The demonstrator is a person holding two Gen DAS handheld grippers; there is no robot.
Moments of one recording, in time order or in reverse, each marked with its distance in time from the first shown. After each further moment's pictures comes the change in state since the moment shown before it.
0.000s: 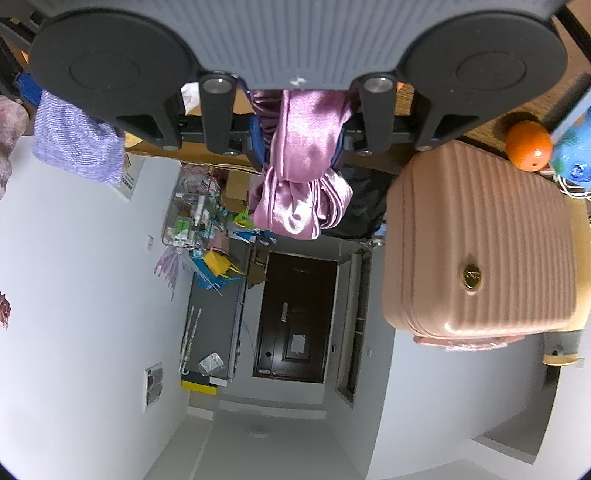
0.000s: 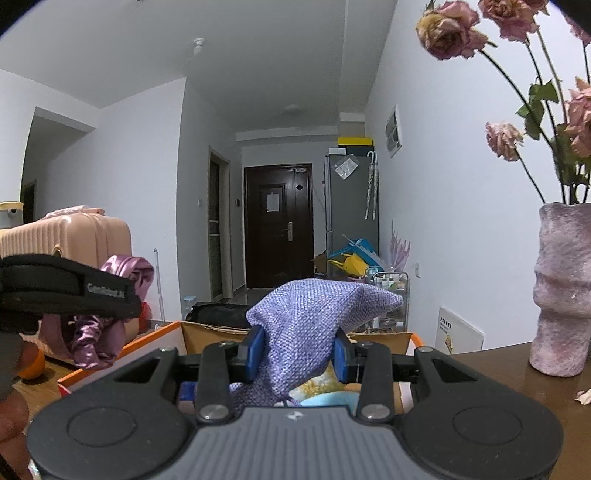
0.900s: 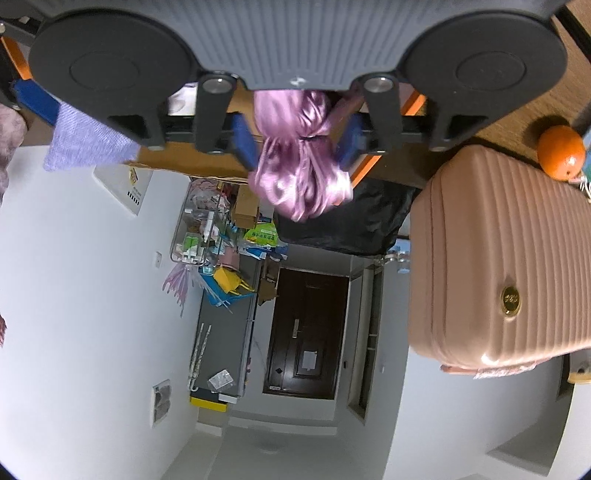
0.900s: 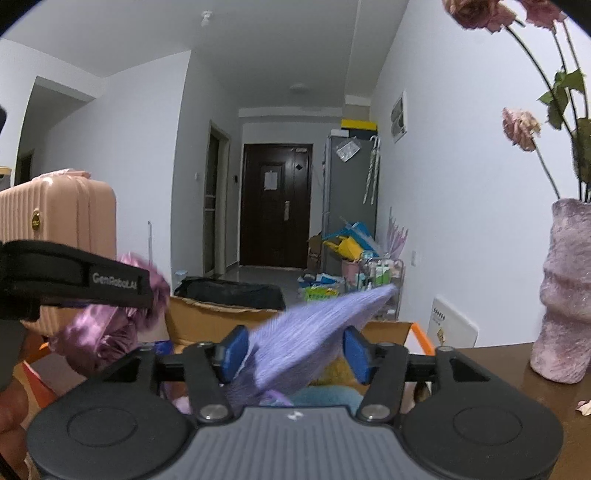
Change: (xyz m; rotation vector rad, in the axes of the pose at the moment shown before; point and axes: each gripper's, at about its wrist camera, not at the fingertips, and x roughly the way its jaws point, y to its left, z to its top) left arm 0.046 -0.004 -0.003 0.019 0.056 -0.043; right arm 0.030 -0.001 -0.002 -0.060 0.061 -0.035
